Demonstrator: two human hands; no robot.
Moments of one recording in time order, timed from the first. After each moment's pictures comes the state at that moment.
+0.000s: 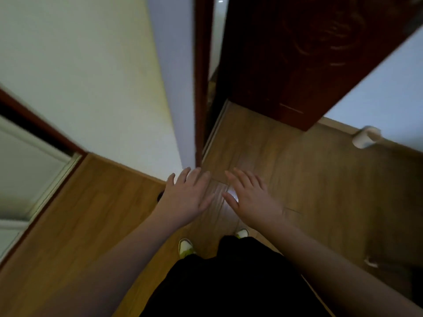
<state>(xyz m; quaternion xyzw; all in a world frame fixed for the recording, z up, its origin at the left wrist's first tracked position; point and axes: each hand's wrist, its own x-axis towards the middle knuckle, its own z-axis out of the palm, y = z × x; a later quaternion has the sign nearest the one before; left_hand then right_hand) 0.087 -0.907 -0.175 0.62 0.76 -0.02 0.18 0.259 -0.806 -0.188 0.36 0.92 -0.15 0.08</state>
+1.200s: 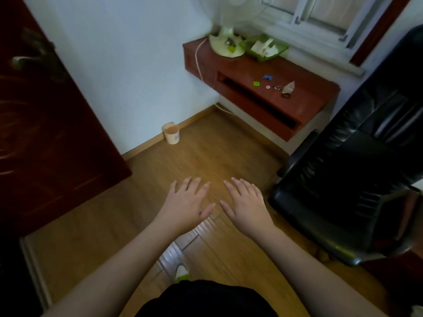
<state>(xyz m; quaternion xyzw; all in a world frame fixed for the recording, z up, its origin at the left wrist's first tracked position) 0.630 -0.484 -0.140 0.95 0.30 -0.06 0.08 0.785 -0.594 -0.151 0.81 0.57 -0.11 -0.05</state>
